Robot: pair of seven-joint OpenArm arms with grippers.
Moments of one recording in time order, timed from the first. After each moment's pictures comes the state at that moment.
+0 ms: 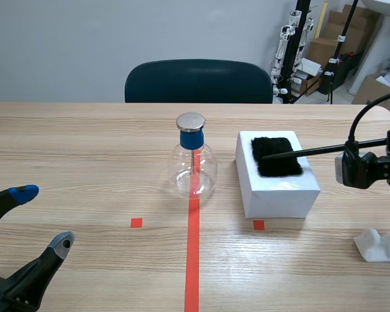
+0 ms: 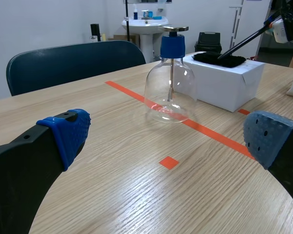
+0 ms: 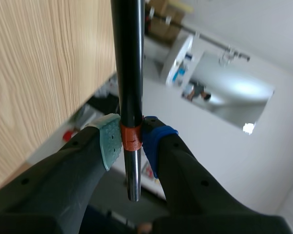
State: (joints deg) left arm 10.0 -31.2 12.8 47.0 10.1 -33.5 -81.1; right arm -6.9 29.5 -3.2 80.2 -76.4 7.0 -11.7
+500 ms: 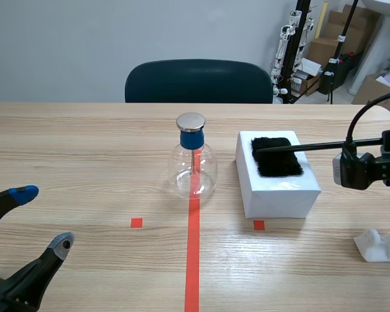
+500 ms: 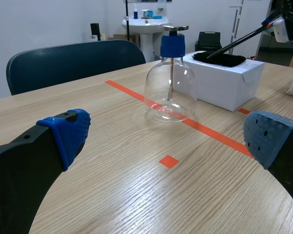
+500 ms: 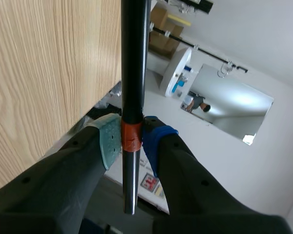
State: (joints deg) left arm 10.0 -31.2 12.8 47.0 10.1 -33.5 -81.1; right arm -6.9 29.8 -3.2 80.2 -76.2 6.9 -7.4
